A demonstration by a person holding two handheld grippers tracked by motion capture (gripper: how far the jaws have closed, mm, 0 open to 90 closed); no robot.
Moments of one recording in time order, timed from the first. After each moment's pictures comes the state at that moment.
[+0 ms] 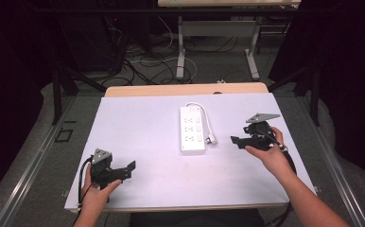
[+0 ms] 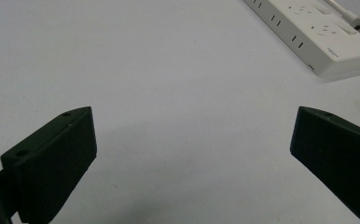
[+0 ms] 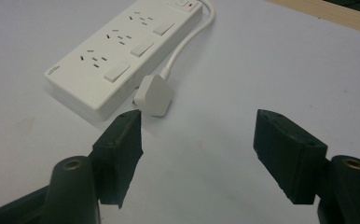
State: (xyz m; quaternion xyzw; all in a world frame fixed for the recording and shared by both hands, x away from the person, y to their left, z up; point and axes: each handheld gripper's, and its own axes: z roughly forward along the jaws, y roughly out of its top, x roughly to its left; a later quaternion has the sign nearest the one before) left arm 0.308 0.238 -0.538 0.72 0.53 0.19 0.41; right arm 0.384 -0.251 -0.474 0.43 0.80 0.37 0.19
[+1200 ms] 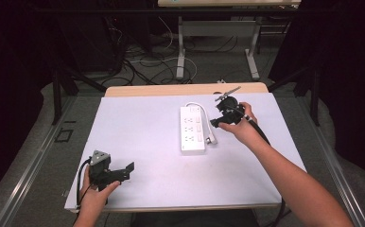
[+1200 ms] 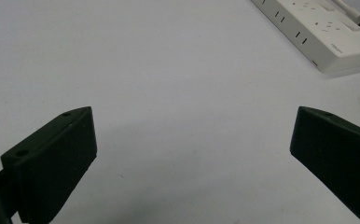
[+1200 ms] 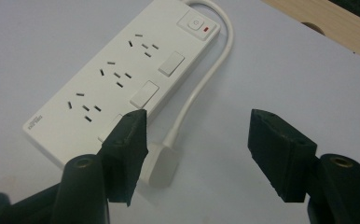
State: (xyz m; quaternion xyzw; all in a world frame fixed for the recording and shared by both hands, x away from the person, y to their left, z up) left arm 0.304 0.242 -0.540 0.71 0.54 0.18 0.41; right arm 0.463 -0.174 -0.451 0.42 0.84 0.28 0.17
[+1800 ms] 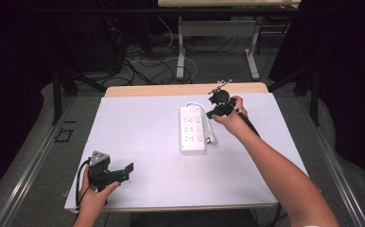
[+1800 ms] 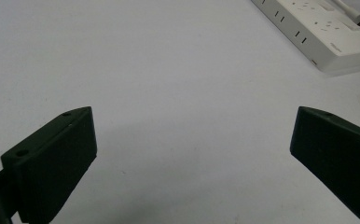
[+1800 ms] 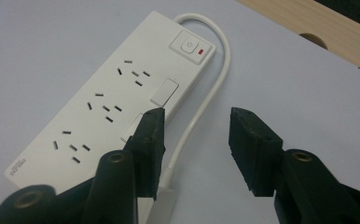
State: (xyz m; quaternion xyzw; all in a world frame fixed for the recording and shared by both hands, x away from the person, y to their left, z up) left arm 0.303 0.244 -0.540 0.71 0.54 0.18 0.41; right arm 0.494 -0.156 -0.453 0.44 0.84 0.27 0.17
